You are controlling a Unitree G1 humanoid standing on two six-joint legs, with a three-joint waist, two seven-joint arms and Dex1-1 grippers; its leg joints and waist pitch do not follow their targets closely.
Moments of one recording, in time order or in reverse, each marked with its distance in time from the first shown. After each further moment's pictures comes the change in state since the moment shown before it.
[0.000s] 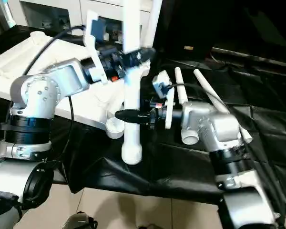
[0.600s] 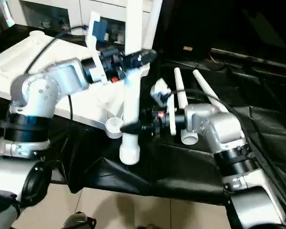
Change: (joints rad) left arm -0.025 0.016 0.003 0.022 0.014 -0.007 -0.015; right arm 0.029 -0.051 0.100 0.000 -0.083 -0.023 0.048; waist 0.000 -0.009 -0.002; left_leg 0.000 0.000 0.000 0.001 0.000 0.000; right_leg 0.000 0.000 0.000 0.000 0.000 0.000
